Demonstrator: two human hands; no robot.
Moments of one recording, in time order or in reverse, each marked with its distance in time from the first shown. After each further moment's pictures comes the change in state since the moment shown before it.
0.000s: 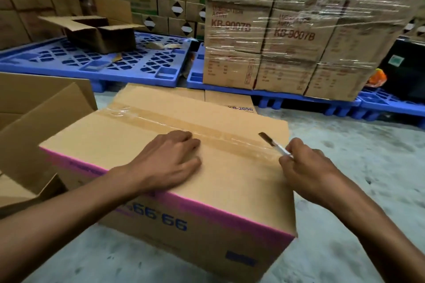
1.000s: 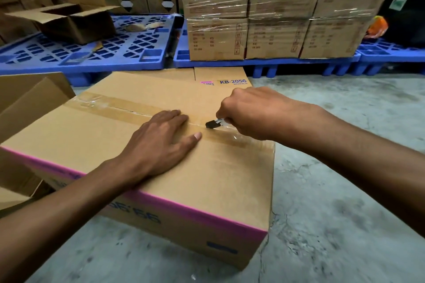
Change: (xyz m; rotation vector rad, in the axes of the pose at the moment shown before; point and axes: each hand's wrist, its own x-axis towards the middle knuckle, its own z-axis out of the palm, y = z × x) left_hand 0.012 0.022 0.013 -0.081 0.016 -0.169; right_hand 0.040 -0.046 -0.001 -0.645 0.064 -0.684
